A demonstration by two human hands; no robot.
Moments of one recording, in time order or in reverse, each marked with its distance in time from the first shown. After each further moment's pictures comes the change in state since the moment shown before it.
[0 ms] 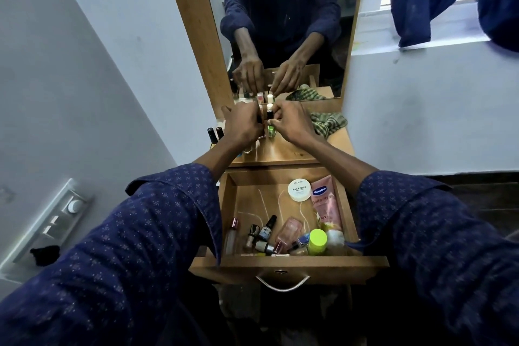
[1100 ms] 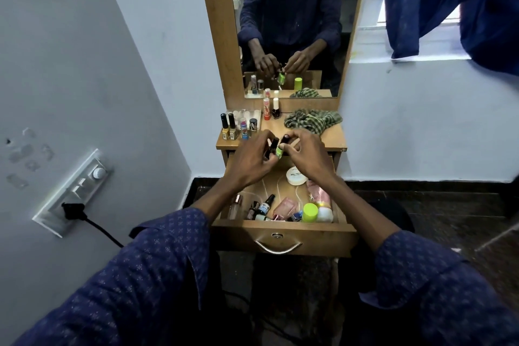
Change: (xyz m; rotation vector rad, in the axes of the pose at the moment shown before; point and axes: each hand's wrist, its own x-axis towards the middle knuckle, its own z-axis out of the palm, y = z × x) left_hand -0.160 0.021 -0.012 -0.260 0.086 0.235; right_hand -0.139 -0.015 -0.038 0.100 -0.011 0.002
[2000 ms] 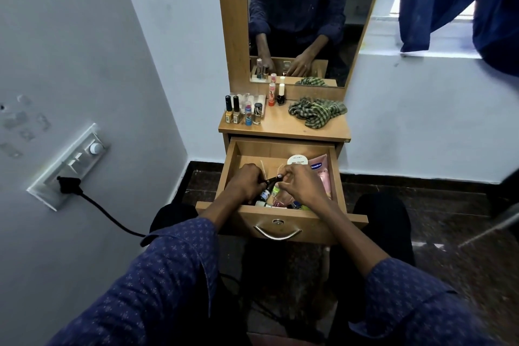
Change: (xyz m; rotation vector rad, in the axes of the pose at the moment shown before) left_hand -0.064 -0.045 0.060 0.037 -0.432 -0.387; right_hand -0.072 0.030 0.049 -0.119 -0.339 0.146
